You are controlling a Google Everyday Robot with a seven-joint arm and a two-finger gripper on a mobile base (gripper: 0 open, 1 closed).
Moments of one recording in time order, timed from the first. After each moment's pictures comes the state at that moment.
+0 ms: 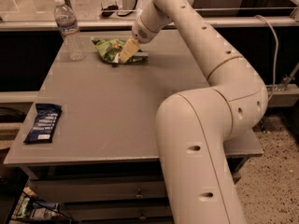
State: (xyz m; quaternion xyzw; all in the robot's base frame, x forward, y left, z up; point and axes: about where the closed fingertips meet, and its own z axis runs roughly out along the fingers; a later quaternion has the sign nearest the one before) arm 0.813 0.048 0.838 -0.56 0.76 0.15 0.30
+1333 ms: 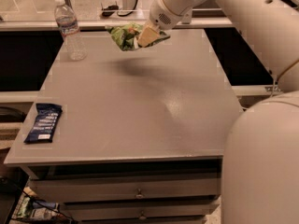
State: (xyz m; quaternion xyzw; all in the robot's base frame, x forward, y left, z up) arm 0.723 -0.008 0.931 -0.58 0.73 0.10 0.33
